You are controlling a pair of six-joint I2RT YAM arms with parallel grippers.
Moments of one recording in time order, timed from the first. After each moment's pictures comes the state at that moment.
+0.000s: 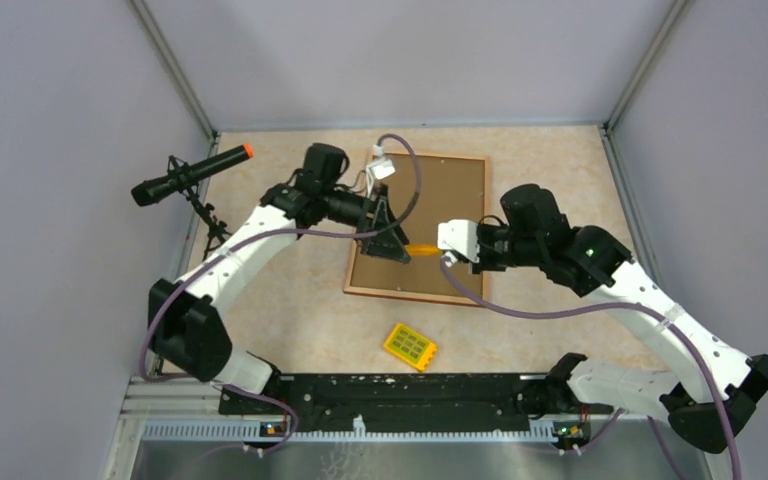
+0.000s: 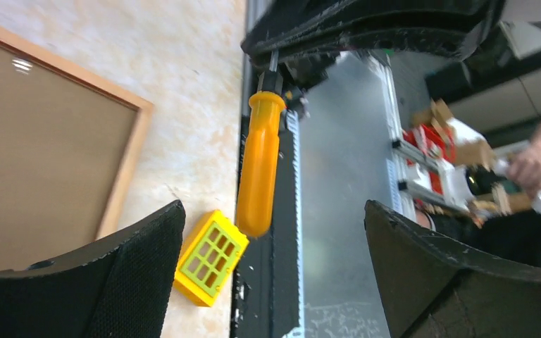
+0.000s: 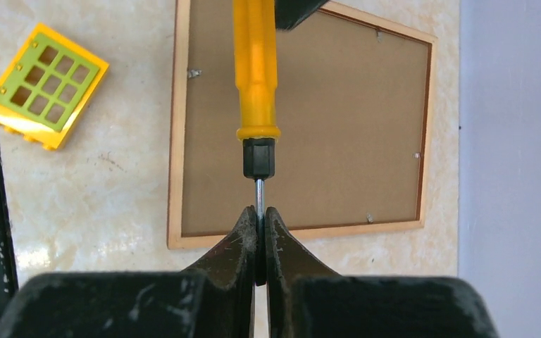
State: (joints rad) left arm -0.53 1.54 1.32 -0.56 1.24 -0.03; right arm 0.74 1.05 1.21 -0.88 -0.27 -0.90
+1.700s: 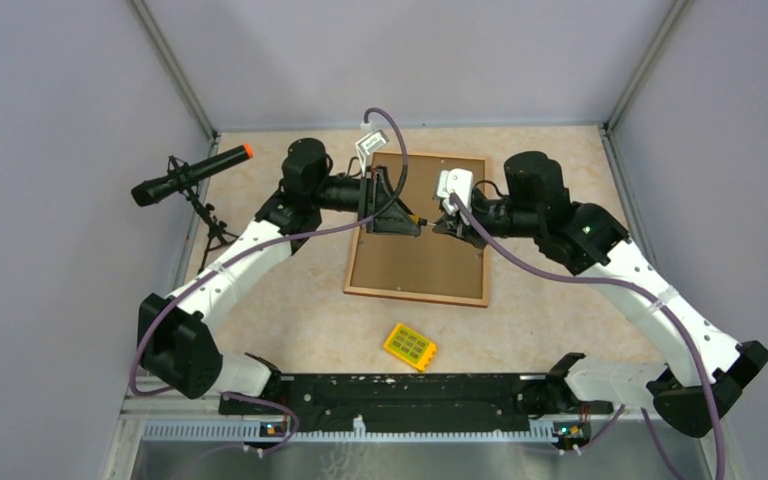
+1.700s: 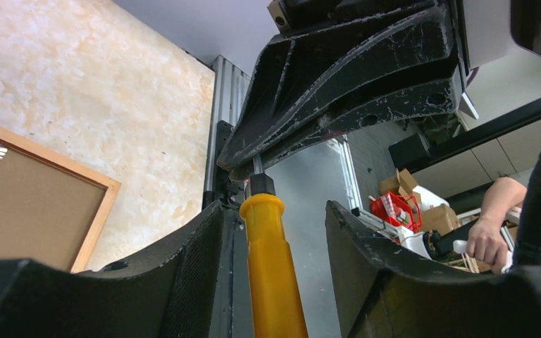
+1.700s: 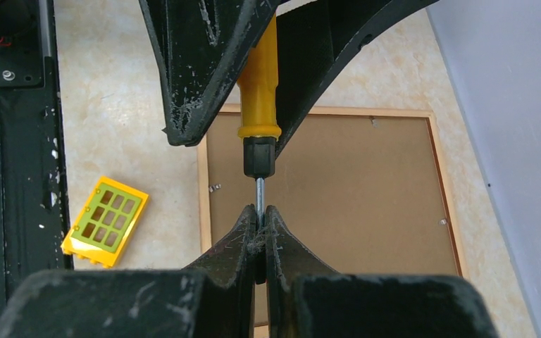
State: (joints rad) left arm -0.50 1.39 1.17 0.16 1.21 -0.73; right arm 0.70 1.15 1.36 -0.69 -0.47 -0.57
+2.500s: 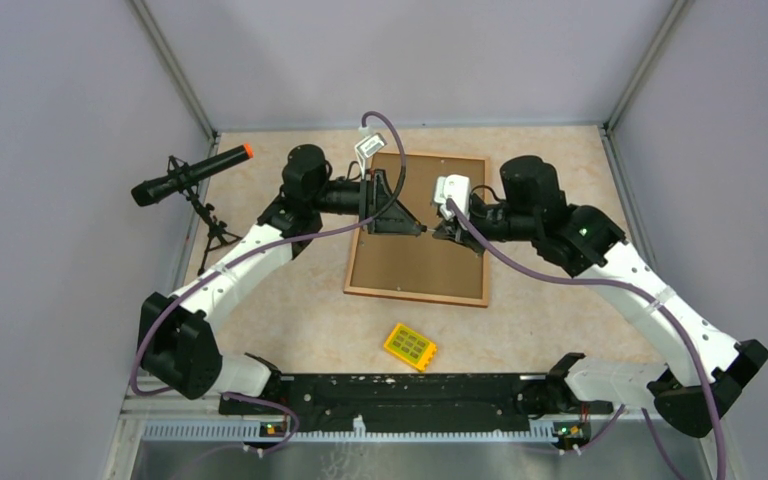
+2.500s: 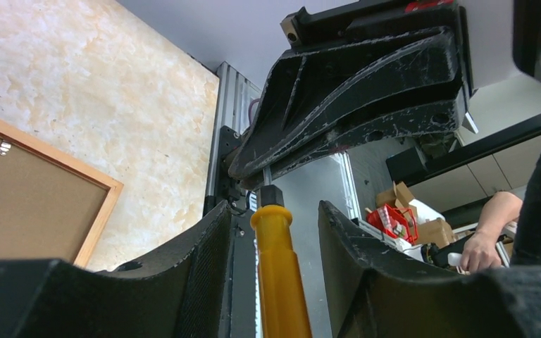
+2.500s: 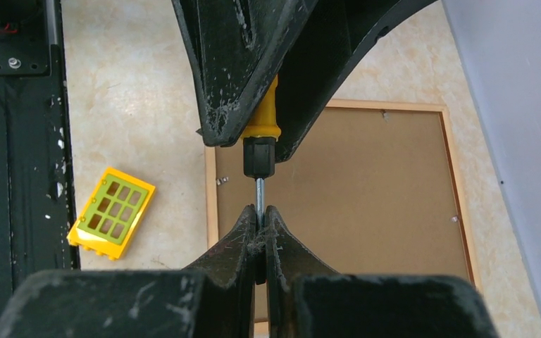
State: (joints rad) left arm -0.50 1.38 1.12 0.25 1.17 -0.78; right arm 0.71 1.15 1.34 -0.70 -0.47 -0.58
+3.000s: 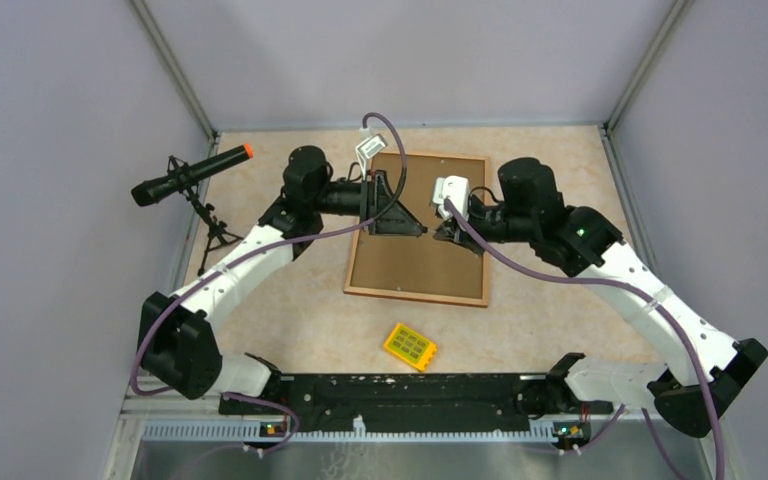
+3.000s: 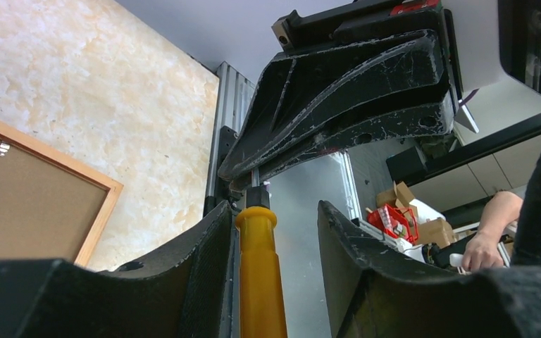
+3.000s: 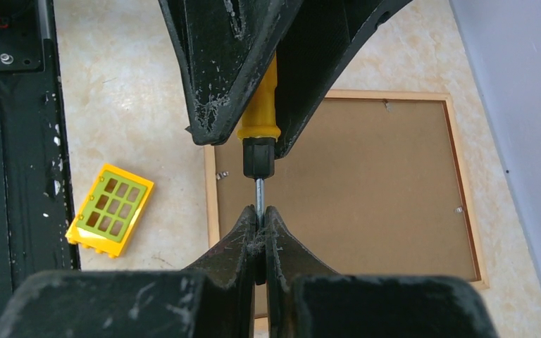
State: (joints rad) left arm -0.50 1.38 1.11 0.27 1.16 -0.79; right arm 0.71 1.15 1.32 -0.70 -0.45 -0.57
